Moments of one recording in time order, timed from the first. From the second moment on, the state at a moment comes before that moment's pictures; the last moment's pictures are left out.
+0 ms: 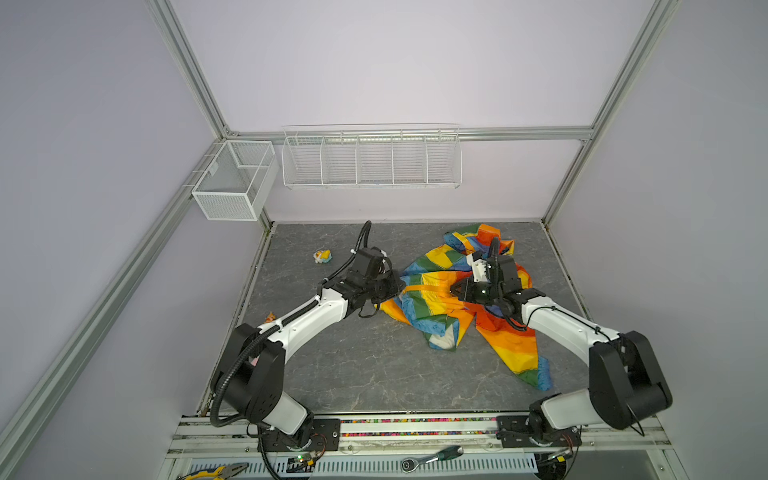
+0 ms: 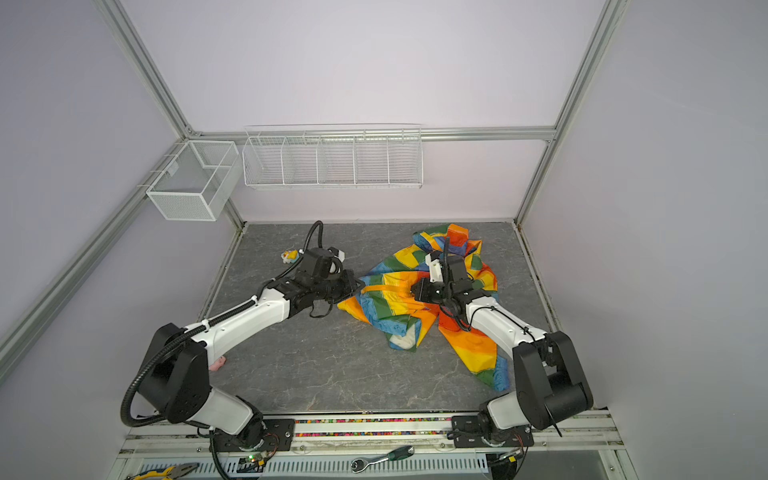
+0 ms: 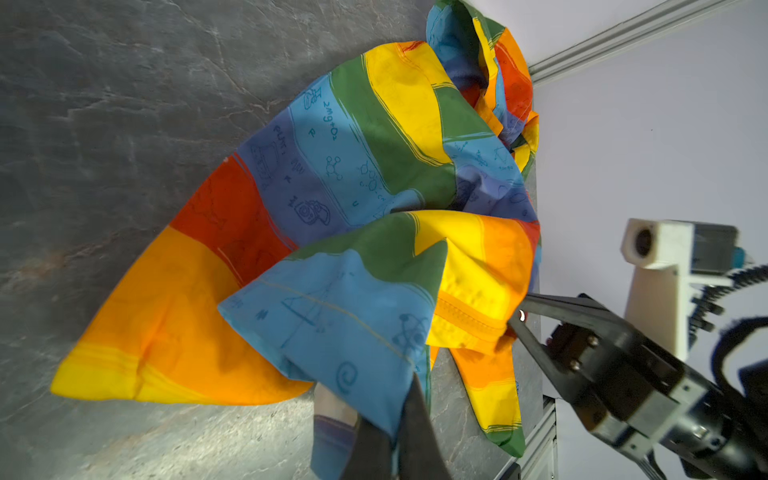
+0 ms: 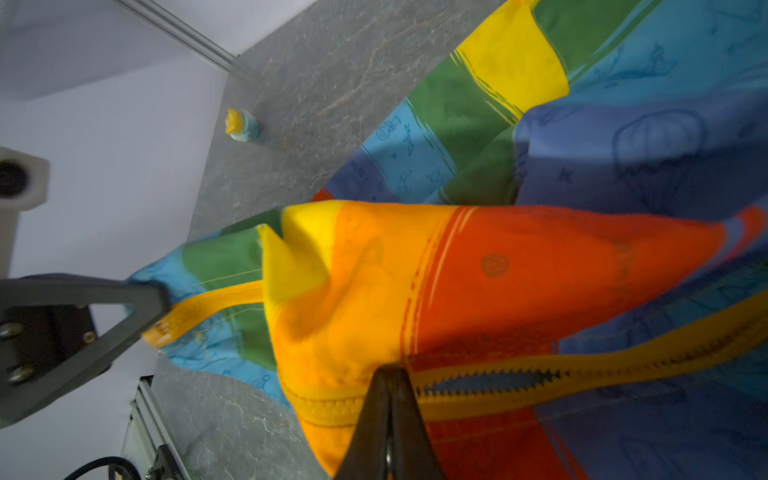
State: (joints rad) left arm -0.61 1.49 1.02 -0.20 0.28 -0.85; right arm 0.35 1.48 0.84 -0.10 -0.39 0.51
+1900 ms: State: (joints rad) left arm -0.21 1.25 1.00 -0.37 0.18 -0.68; right arm -0.08 2.04 1.53 -0.33 -0.56 0.67
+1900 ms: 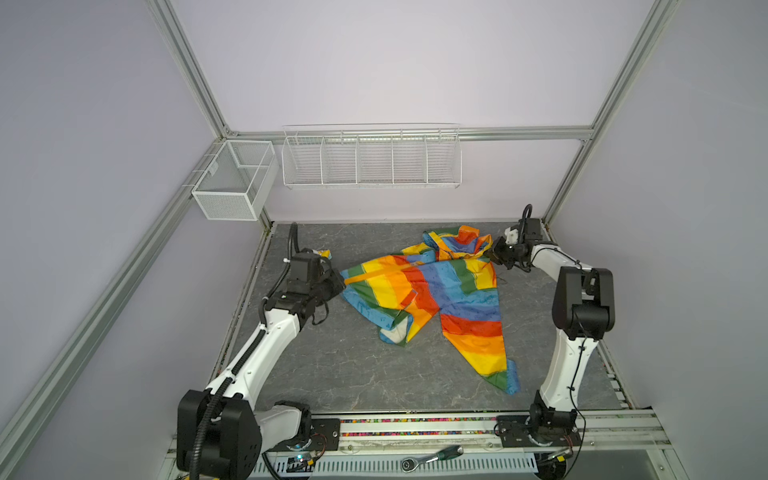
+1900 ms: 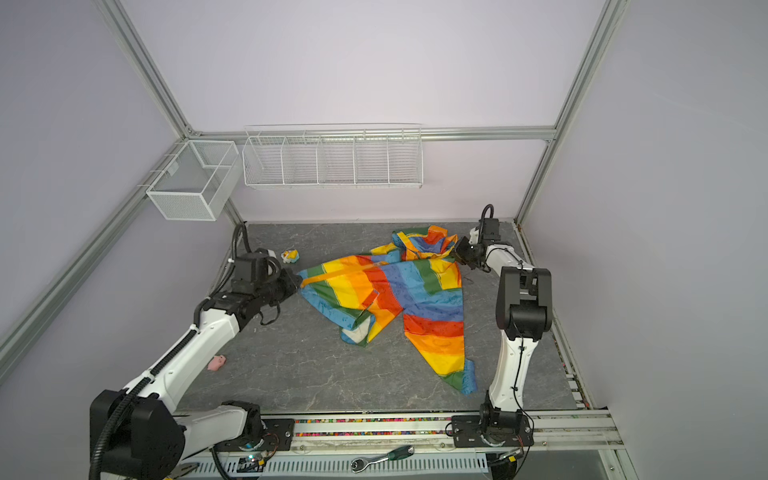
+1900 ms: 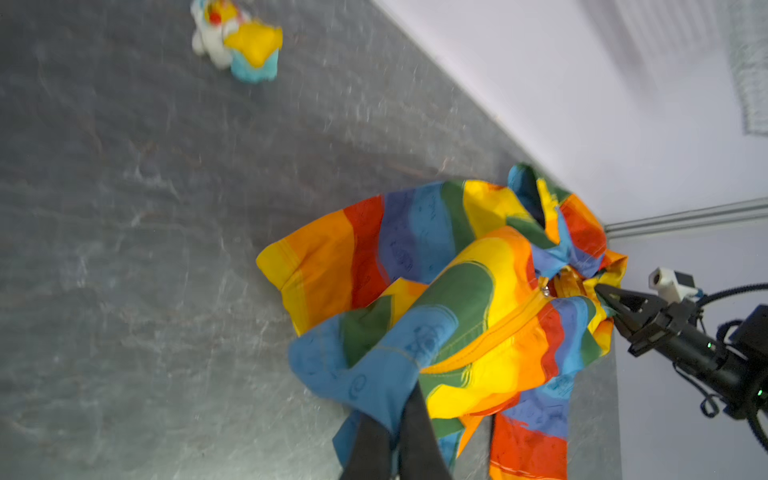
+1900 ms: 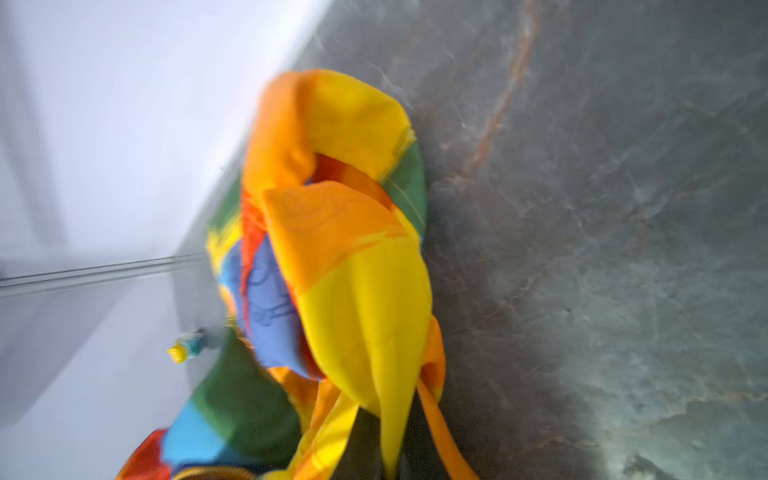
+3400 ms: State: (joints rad) left arm -0.28 0.87 0.48 -0.36 0.30 -0.88; right arm 0.13 1.68 1.18 -0.32 -0.36 0.51
